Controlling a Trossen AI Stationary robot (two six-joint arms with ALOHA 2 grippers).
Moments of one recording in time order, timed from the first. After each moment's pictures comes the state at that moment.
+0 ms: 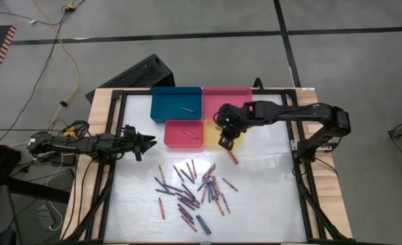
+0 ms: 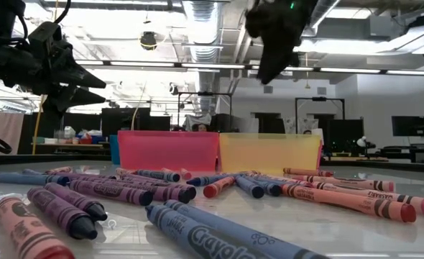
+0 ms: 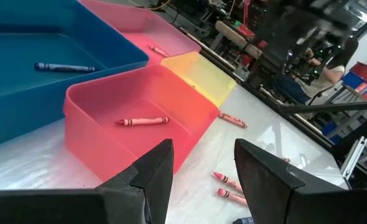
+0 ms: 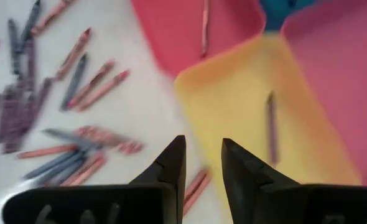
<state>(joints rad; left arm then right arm) -0.08 0.16 0.03 0.02 -0.39 -0.60 -0.10 1.49 1.38 -0.91 0.02 0.36</state>
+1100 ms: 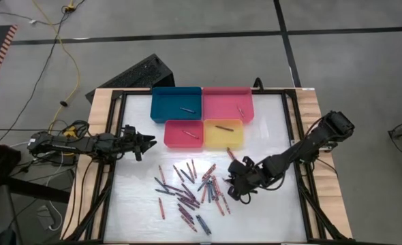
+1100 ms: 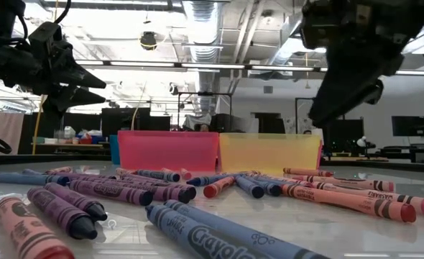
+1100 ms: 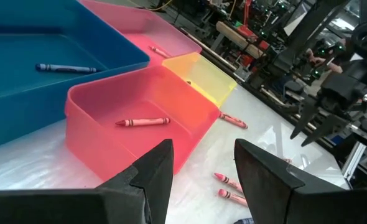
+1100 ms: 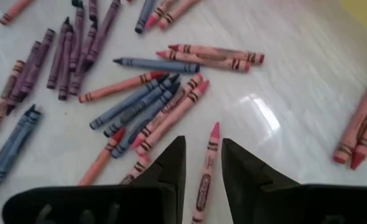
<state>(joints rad) -0.08 0.16 0.03 0.02 -0.39 -0.60 0.51 1.49 0.89 -0.36 0.41 0.95</state>
